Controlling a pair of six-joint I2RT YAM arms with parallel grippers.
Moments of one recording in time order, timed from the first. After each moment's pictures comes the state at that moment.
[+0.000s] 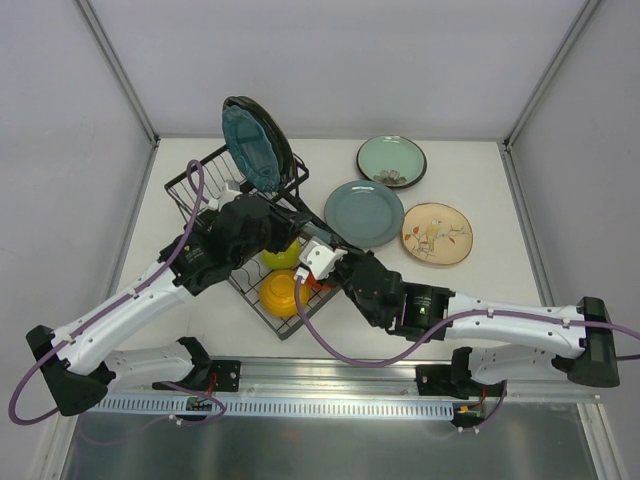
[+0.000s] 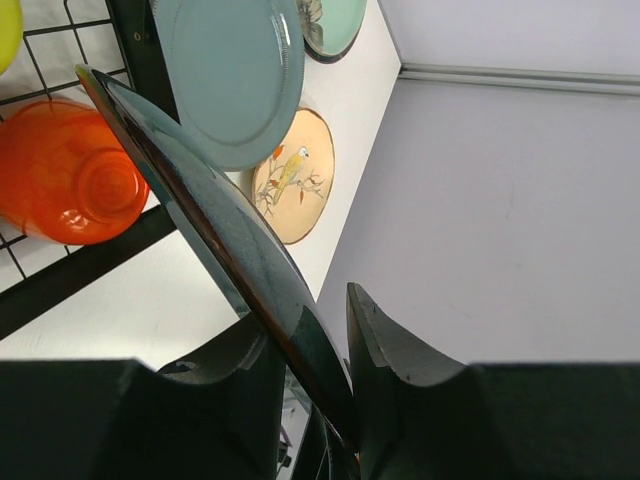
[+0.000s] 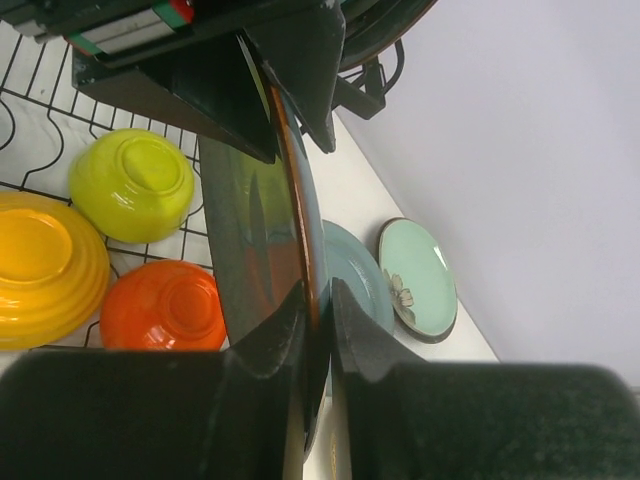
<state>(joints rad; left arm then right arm) -0.85 1.06 1.14 -0.59 -0.34 -1.54 1.37 1.15 0.95 0.01 0.76 -0.57</state>
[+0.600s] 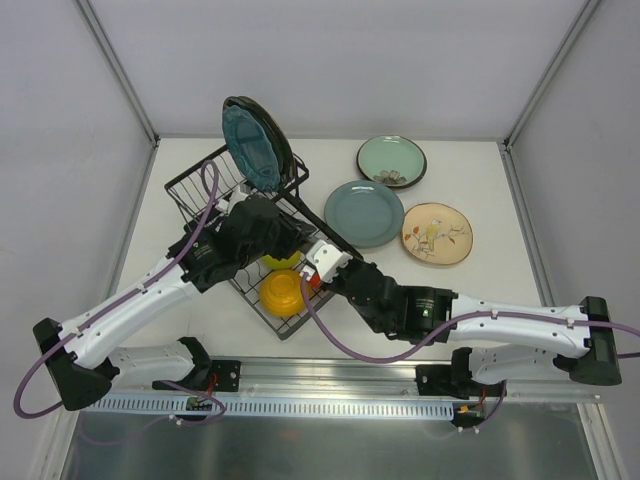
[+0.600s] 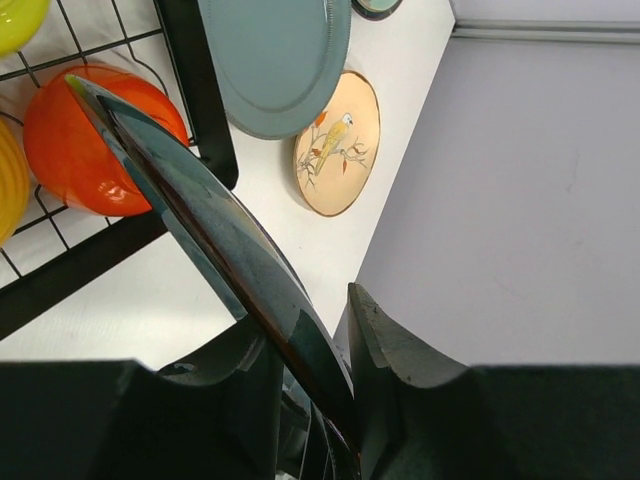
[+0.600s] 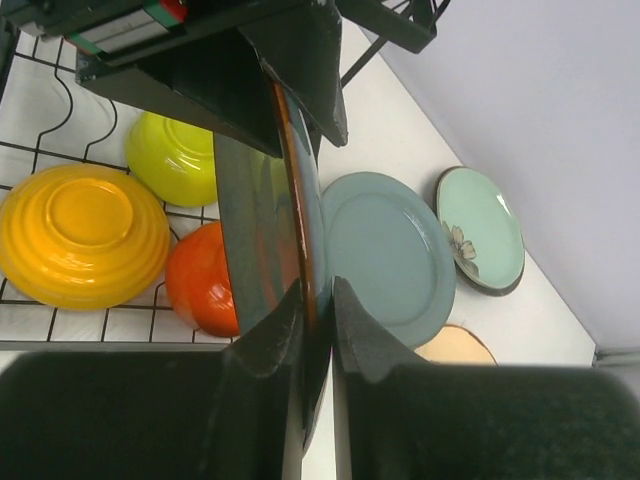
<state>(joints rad) -0.86 1.09 1.15 -0.65 -0.29 -1.51 1.41 1.14 0.97 -0.18 0.79 -0.30</state>
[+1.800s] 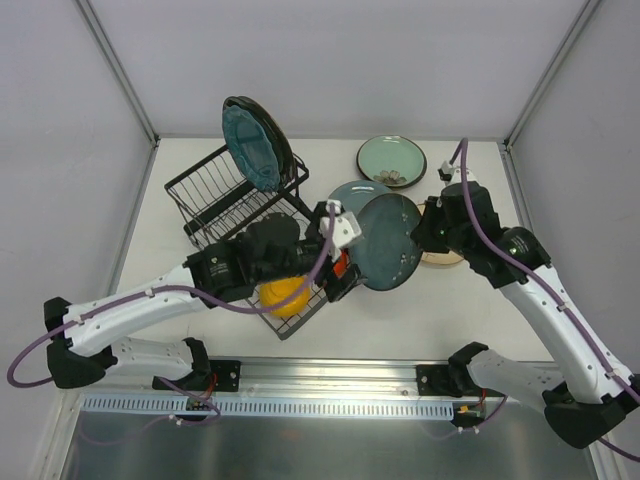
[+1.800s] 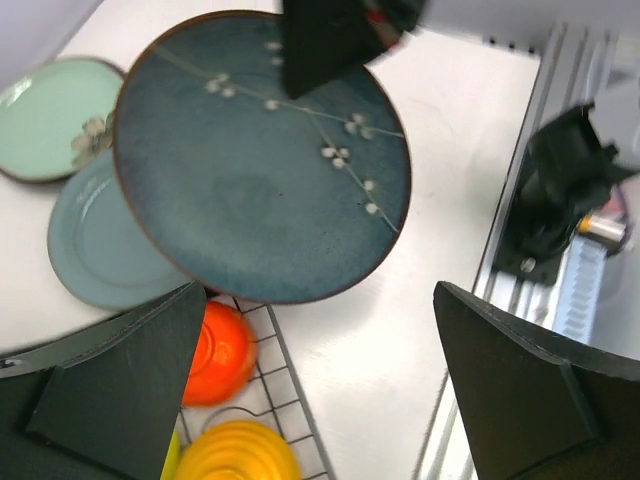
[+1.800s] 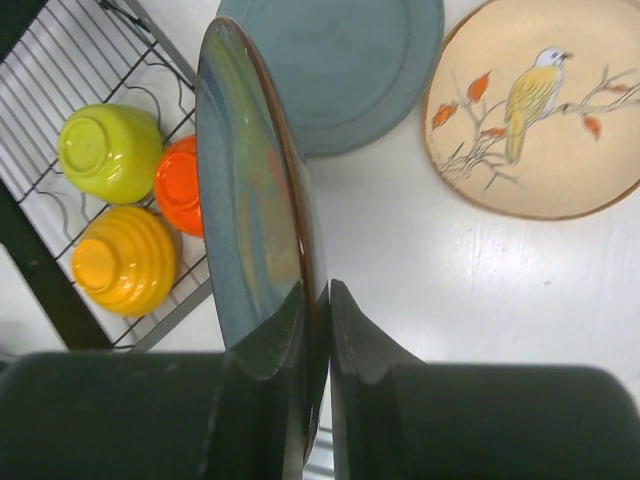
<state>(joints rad) -1.10 1.14 1.22 -0.38 0.01 -0.01 0.59 1.01 1.25 -0.92 0.22 0.47</state>
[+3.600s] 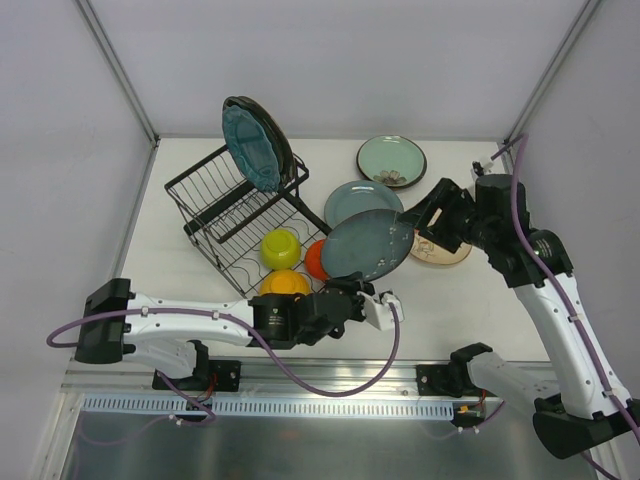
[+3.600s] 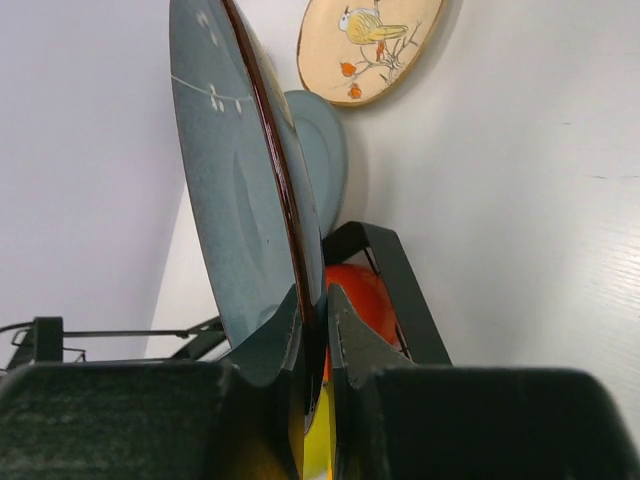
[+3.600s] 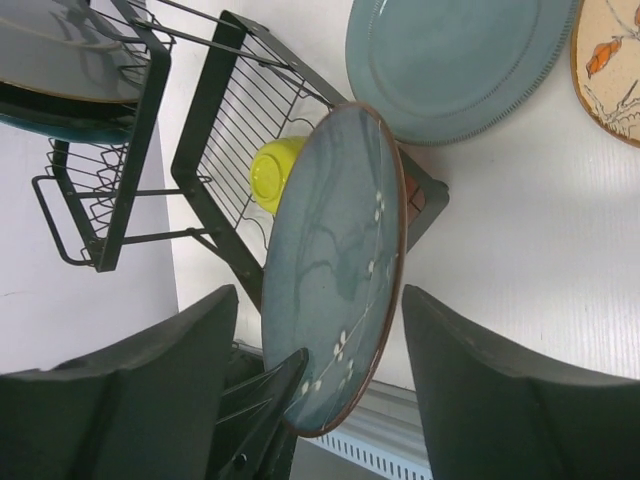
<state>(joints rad) -1.46 1.33 0.95 0.00 -0.61 0.63 0.38 0.98 1.28 -0.91 -0.15 0.82</state>
